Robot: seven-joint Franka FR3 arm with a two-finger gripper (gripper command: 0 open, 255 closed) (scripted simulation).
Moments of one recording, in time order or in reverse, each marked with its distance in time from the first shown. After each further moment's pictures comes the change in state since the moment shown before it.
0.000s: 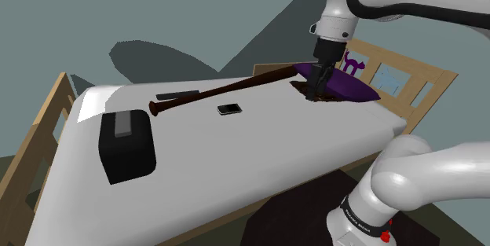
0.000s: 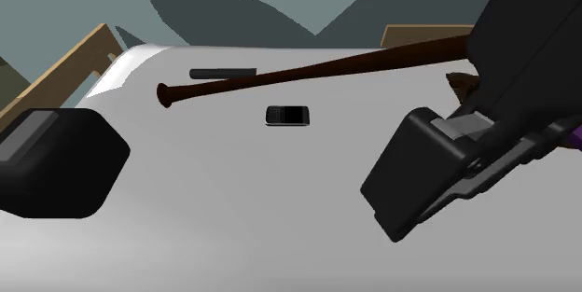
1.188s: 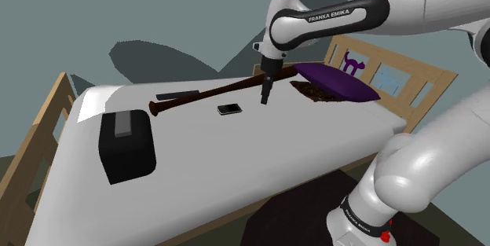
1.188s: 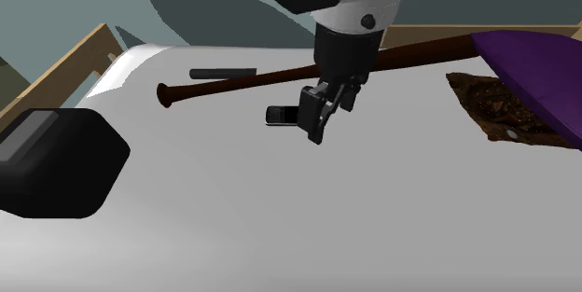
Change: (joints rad) arm 0.092 0.547 -0.068 0.142 -0.084 0.449 -0.426
